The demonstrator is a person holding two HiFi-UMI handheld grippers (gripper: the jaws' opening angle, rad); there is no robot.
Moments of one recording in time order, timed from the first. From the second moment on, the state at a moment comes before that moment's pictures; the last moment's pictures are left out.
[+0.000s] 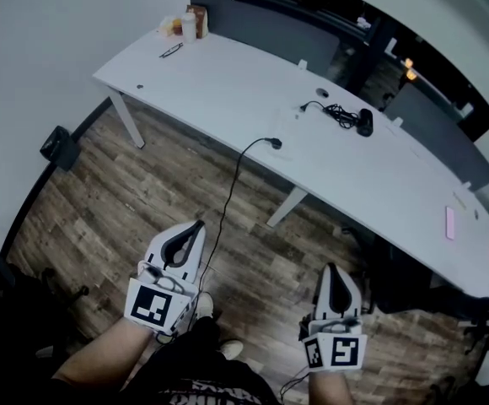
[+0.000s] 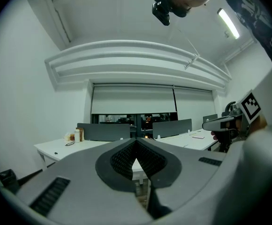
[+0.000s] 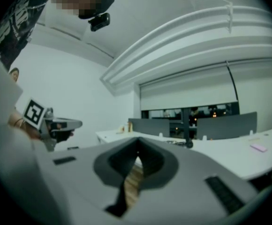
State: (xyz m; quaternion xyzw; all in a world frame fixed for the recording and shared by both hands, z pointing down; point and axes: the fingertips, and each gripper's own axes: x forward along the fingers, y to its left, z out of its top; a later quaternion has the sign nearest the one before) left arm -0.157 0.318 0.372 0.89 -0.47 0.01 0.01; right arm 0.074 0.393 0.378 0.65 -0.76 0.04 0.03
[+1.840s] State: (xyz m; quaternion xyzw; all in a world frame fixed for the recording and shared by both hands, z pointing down) left arm -0.133 0.158 0.388 0.90 -0.43 0.01 0.04; right arm 0.105 0.252 0.389 0.68 -0.73 0.06 0.03
